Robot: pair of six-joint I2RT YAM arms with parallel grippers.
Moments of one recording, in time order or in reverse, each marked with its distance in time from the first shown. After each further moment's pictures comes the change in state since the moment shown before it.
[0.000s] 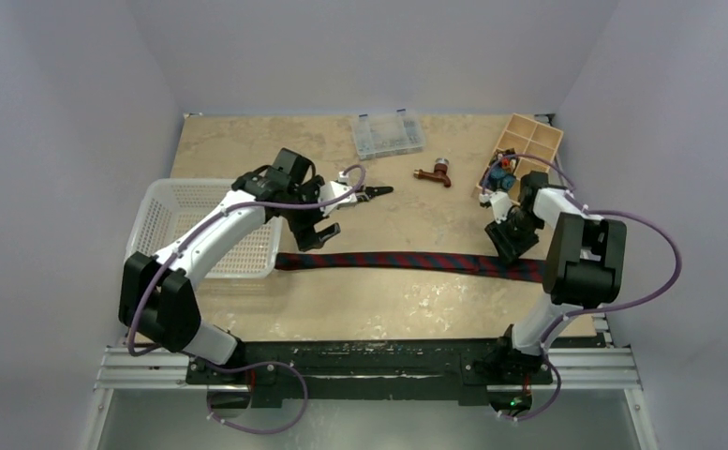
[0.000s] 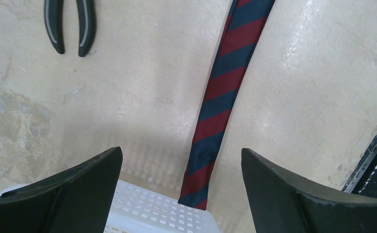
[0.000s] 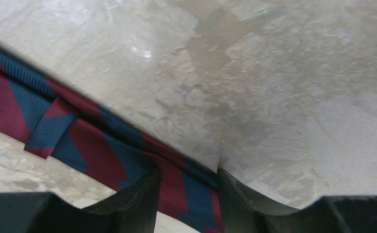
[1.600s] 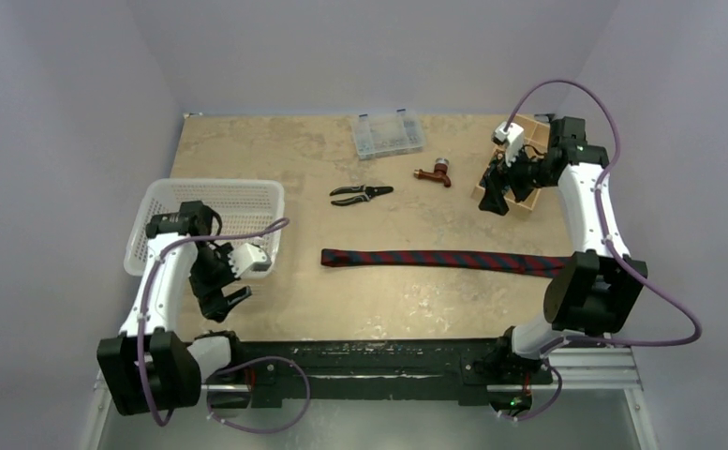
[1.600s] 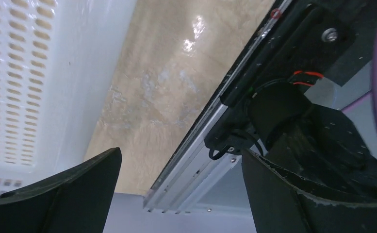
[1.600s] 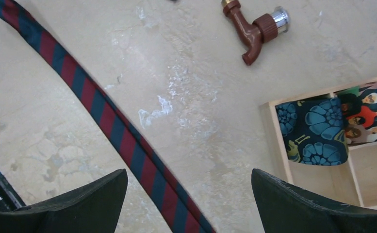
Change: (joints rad) left arm 0.566 -0.416 -0.285 -0.647 -0.135 0.451; right arm -0.001 -0.171 0.402 -0.190 -0.536 -0.091
